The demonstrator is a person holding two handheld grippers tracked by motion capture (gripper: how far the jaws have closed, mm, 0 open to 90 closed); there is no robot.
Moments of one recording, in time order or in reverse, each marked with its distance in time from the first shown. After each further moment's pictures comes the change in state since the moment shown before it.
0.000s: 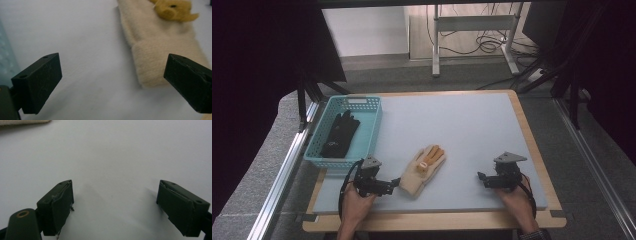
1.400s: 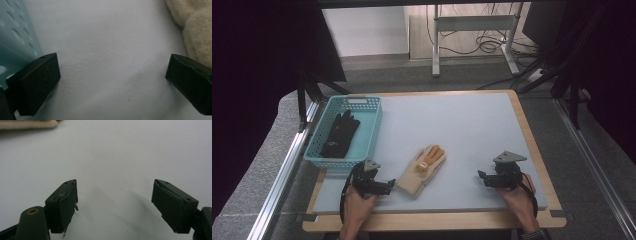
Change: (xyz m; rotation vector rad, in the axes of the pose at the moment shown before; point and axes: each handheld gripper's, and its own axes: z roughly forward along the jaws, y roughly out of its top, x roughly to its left) left arm 0.022 -0.025 0.021 0.060 0.144 0.003; right arm 0.004 0.006 -0.007 -0.015 -0.016 -0.041
